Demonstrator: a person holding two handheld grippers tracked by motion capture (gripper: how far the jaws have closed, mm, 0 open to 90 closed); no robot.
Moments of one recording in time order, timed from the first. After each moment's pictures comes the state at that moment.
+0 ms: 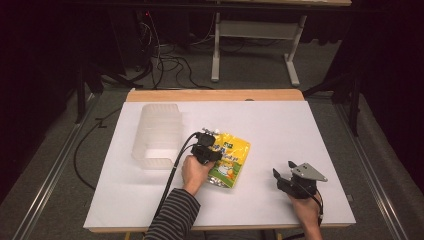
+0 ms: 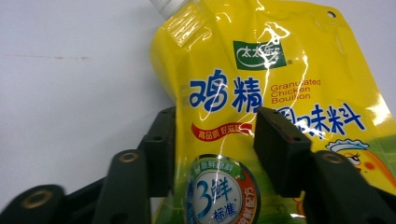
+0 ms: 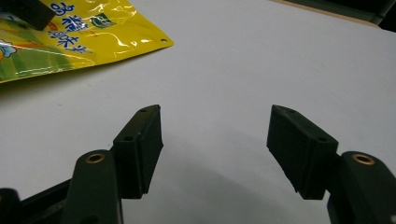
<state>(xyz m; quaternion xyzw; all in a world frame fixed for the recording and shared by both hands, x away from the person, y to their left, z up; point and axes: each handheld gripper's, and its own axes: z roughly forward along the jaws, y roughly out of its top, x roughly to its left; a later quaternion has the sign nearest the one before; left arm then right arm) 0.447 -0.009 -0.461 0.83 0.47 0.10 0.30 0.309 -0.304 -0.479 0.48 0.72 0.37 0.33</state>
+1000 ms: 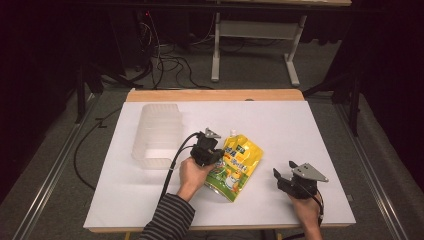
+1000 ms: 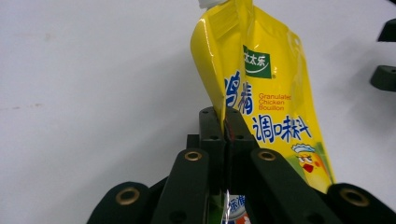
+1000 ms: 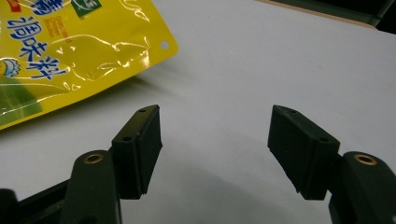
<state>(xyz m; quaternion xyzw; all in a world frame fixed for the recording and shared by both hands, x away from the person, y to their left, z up) 0.414 0.003 -0.419 0.84 0.36 0.06 0.39 0.309 -0.305 -0.479 0.48 0.72 0.38 0.33</state>
